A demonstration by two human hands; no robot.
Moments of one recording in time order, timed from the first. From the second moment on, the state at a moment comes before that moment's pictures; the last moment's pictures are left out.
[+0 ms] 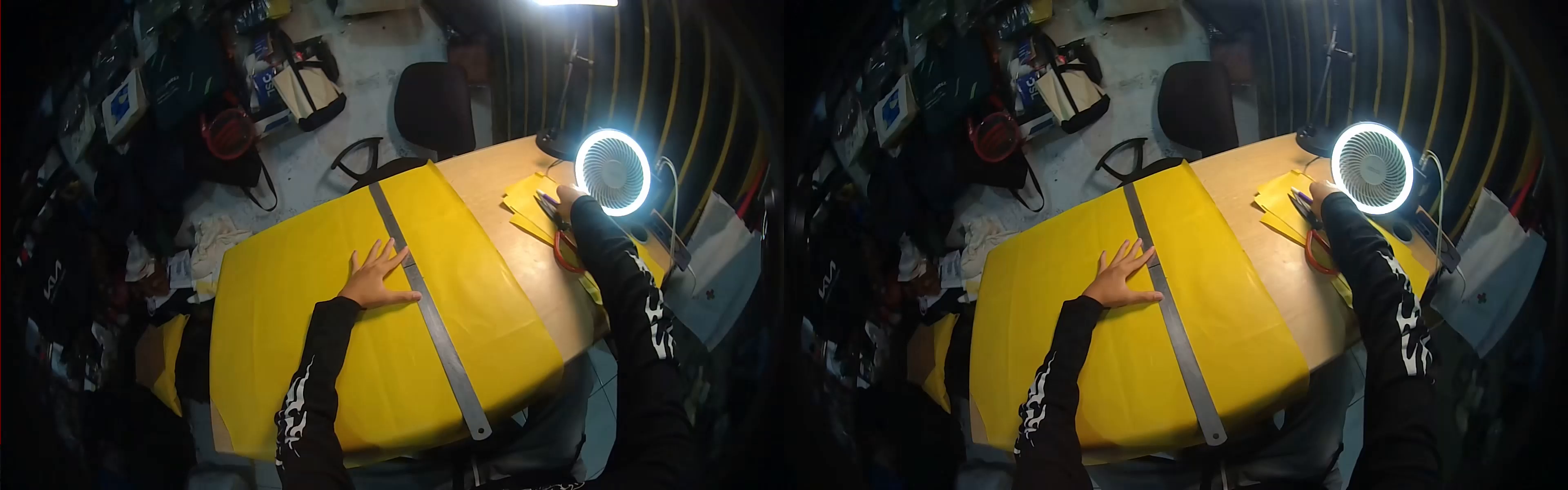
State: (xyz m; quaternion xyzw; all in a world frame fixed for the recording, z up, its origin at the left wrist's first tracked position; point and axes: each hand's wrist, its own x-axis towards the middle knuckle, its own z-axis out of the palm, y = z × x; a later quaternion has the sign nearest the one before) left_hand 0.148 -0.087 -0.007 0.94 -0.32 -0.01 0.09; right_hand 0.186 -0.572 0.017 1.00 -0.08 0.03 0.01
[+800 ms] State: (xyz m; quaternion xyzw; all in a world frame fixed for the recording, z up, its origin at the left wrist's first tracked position) left_hand 0.150 -0.088 -0.011 0.94 -0.33 0.00 0.10; right_hand 0.347 -0.282 -0.017 0.51 0.05 0.08 -0.85
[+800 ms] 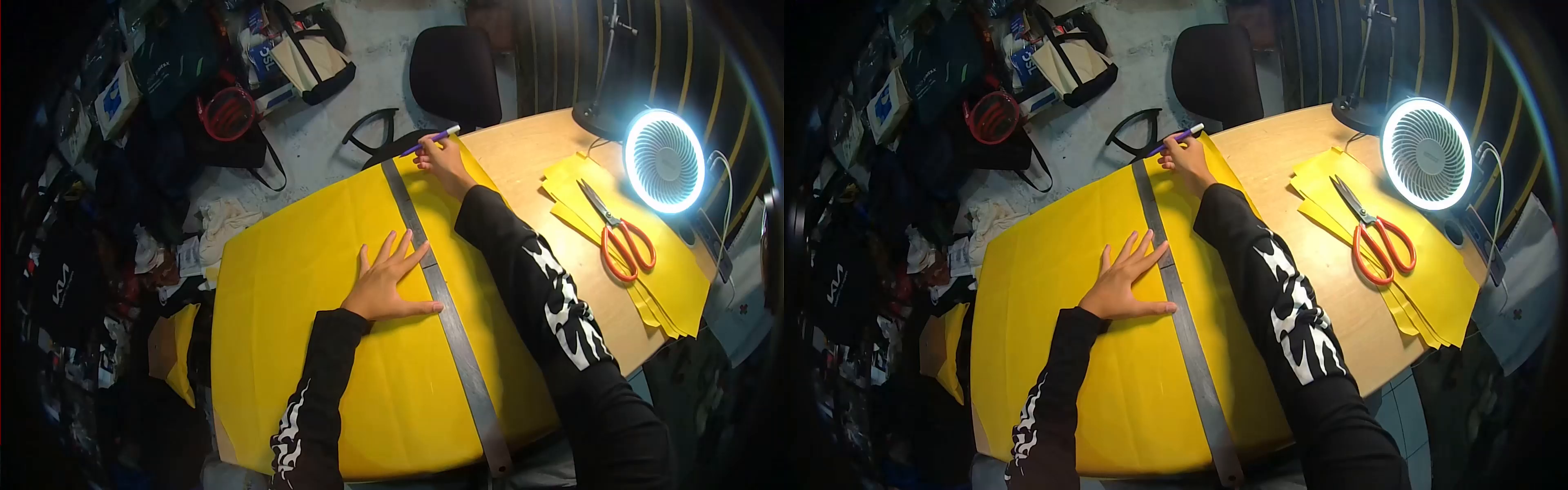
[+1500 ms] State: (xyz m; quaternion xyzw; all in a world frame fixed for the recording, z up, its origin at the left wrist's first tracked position) left_hand 0.152 -0.087 -0.010 0.94 -0.33 -0.01 0.10; right_hand 0.366 -0.266 -0.034 0.68 0.09 0.13 -0.72
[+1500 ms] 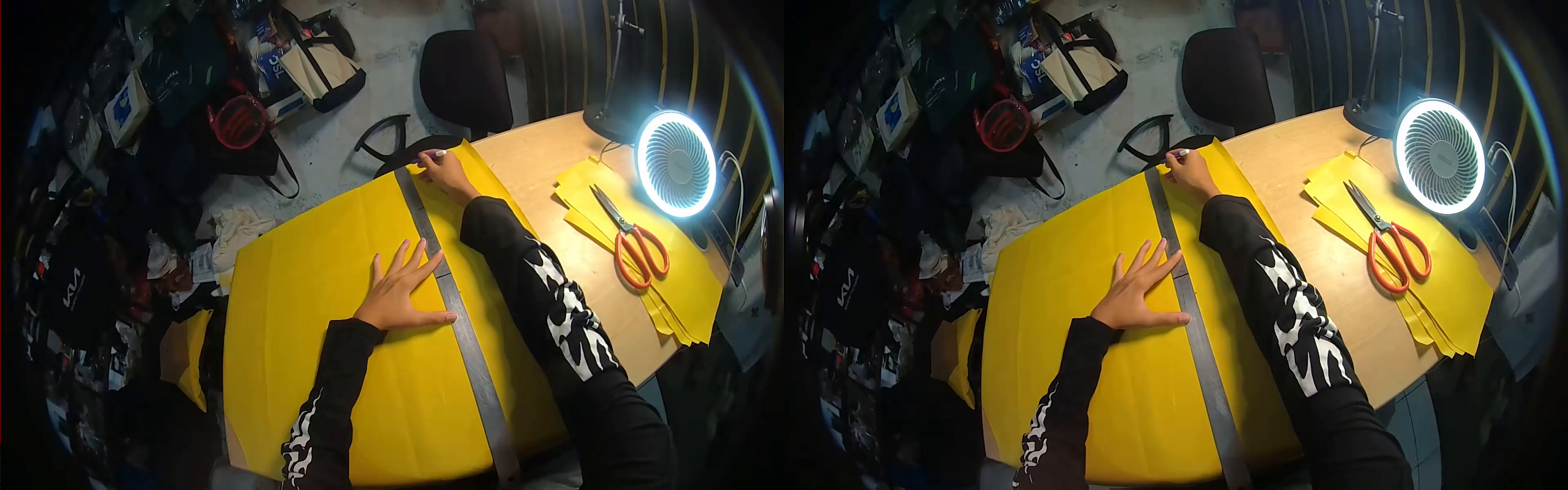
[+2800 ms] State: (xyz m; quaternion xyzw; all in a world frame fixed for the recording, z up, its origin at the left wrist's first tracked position) left_hand 0.149 -0.090 -0.005 0.94 -0.33 -0.02 0.10; right_hand 0.363 -0.268 -0.037 0.75 0.14 0.10 -0.64
